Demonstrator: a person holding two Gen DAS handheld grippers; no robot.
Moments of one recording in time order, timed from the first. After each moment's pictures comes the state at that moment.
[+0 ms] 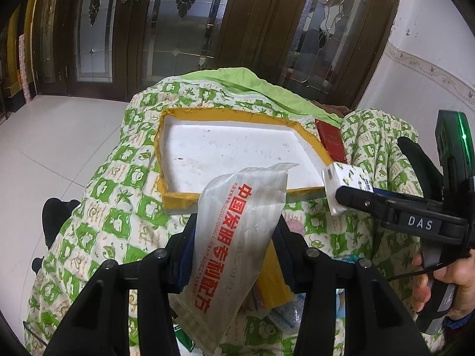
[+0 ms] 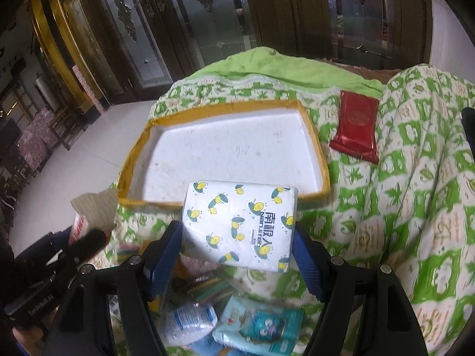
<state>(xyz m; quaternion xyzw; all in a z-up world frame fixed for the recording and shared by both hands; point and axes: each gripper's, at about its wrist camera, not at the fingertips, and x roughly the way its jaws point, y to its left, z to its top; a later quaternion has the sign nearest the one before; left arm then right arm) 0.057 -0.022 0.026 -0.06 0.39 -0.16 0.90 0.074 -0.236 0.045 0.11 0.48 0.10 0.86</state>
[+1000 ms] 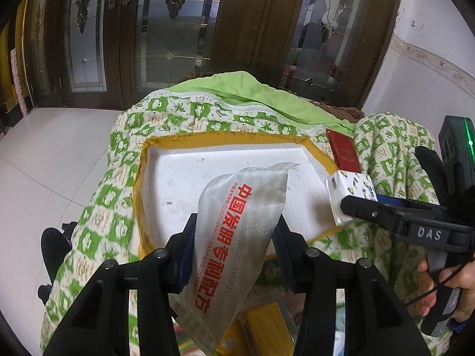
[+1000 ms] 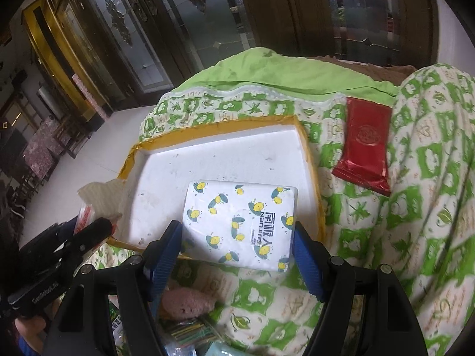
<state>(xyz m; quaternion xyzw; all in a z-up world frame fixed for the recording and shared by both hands) 0.136 -0.052 0.031 -0.03 0.40 -0.15 0.91 0.136 -0.262 0.027 0.14 0.49 0.12 0.85</state>
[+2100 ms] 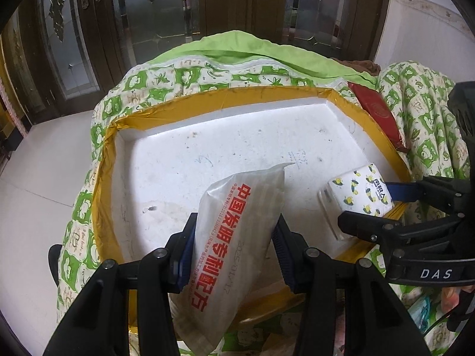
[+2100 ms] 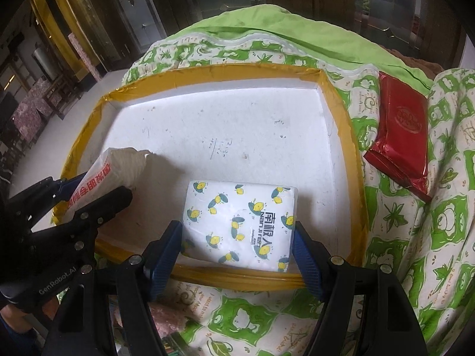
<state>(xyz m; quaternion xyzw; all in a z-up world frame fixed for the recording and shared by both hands) 0.181 -0.081 -0.031 0.06 0.44 -0.14 0.88 0.175 -0.232 -0.040 0.07 0.55 0.13 0.82</state>
